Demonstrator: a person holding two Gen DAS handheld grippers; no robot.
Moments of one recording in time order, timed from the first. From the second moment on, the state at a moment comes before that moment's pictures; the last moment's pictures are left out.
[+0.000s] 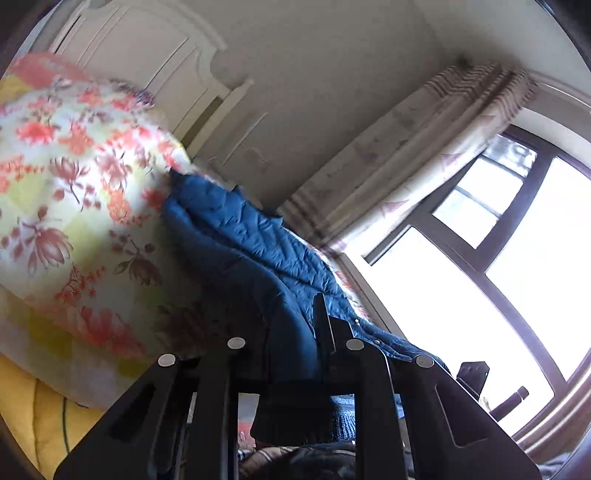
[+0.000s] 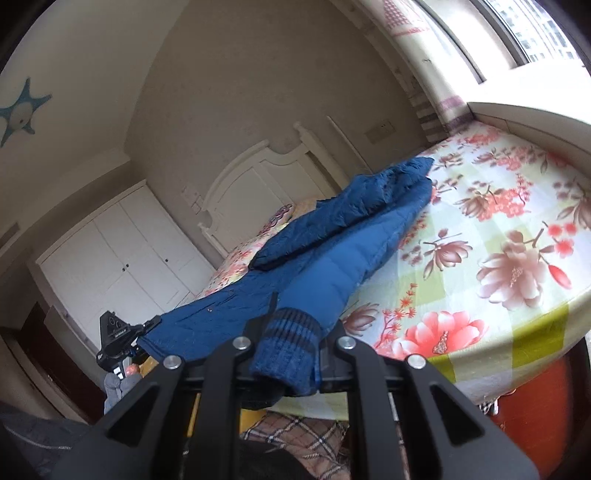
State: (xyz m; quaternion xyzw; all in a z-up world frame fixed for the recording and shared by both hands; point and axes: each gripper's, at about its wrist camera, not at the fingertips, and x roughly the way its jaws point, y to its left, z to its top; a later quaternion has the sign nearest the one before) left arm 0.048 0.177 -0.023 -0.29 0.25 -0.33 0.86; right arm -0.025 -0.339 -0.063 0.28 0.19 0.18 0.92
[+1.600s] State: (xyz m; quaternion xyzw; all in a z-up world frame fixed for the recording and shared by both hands) left arm 0.352 0.156 -0.109 -0.46 0.45 -0.25 0.72; right arm 0.196 -0.425 -0.099 0.45 0.29 0.09 0.84
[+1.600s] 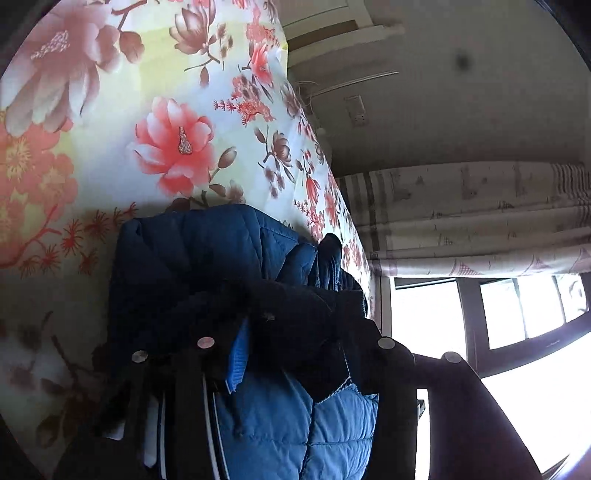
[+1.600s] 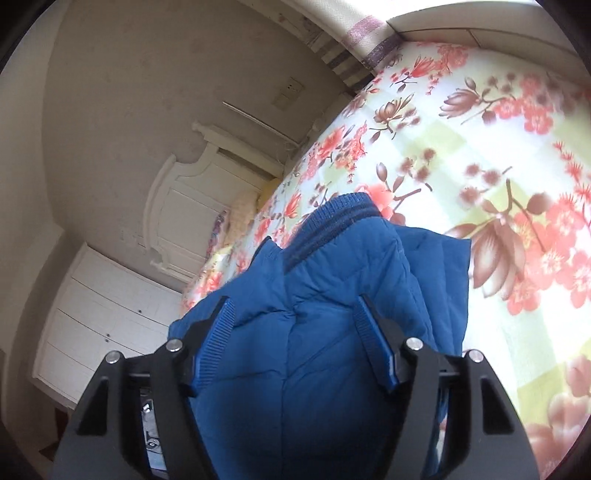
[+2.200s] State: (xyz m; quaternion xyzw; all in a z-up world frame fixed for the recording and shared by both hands) left arm 0.324 0.153 -0.024 -0.22 0.36 -0.19 0.89; right arm 0.185 -0.429 -0.068 0.27 0.32 0.02 0.91
